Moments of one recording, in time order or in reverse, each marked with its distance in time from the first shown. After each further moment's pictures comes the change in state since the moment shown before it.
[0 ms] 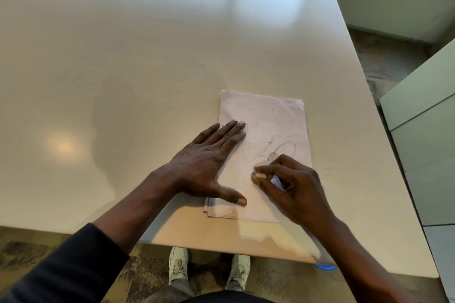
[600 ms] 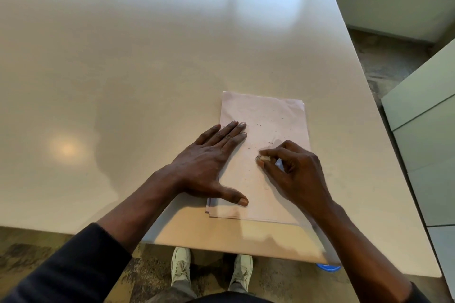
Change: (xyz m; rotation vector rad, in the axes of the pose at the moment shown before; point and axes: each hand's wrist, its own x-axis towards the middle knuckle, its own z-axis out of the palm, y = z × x) left_hand 0.000 0.001 -0.001 -0.005 0.012 0.004; right_hand 0.027 0.007 -0.002 -0.065 0.109 0.071
